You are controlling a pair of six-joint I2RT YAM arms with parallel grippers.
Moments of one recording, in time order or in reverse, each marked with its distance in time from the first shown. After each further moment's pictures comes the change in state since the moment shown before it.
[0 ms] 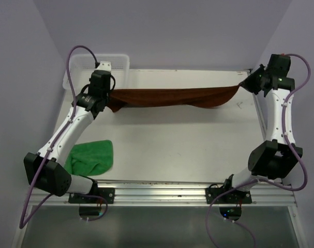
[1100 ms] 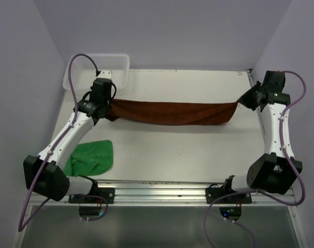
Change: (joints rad) left arm -0.015 -0.142 -0.258 0.028 0.034 -0.067; right arm -0.006 -0.265 -0.427 0.029 0.052 -0.030
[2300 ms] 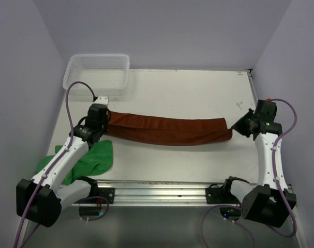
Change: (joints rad) left arm 0.027 -0.214 -0.332 0.047 0.077 -0.005; right arm 0.000 -0.263 -0.340 0.000 0.005 -0.029
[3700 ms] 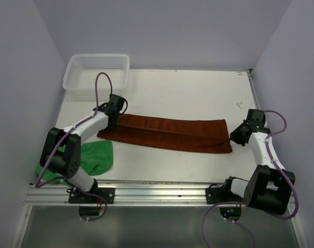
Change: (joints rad) left arm -0.037 0.523 0.209 -0.035 -0.089 -0.004; right arm 0.000 0.100 -0.250 0.213 0.132 0.016
